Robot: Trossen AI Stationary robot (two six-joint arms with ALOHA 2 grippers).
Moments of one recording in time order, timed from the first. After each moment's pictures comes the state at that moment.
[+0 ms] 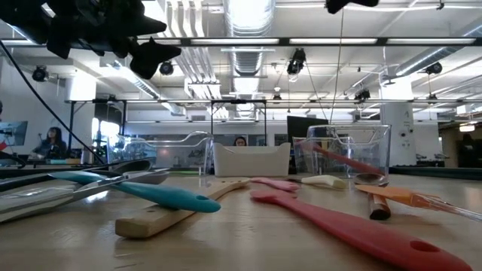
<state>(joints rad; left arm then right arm) 0.22 0.82 0.42 0.30 0.36 -0.11 0.30 1.48 1.54 -1.17 0.30 0.69</state>
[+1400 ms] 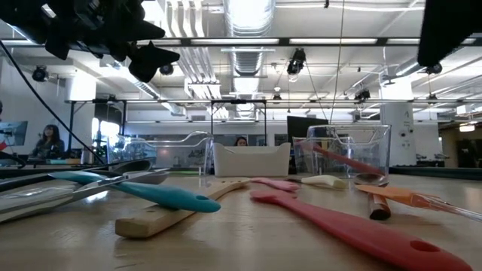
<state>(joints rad) 0.22 0.82 0.42 0.26 0.36 -0.10 0.69 1.73 1.35 -0.98 0.38 1.54</state>
